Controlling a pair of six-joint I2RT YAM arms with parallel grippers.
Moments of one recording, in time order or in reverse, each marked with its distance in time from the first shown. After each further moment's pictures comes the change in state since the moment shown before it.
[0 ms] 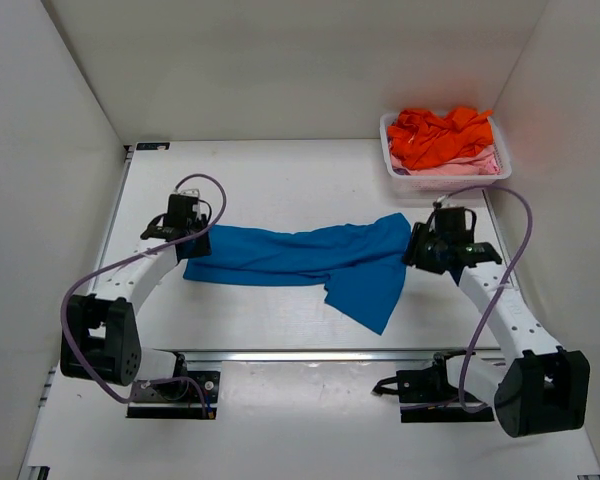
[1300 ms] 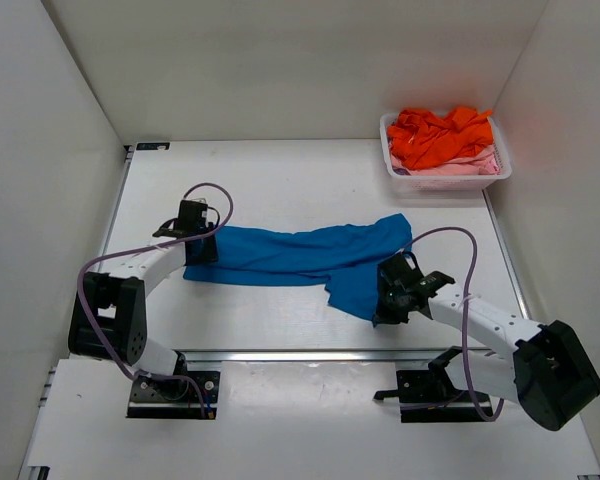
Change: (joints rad) left arm -0.025 0.117 -0.062 0.078 0.013 -0.054; right arm 0.474 0.039 -0.310 0.010 0.027 0.463
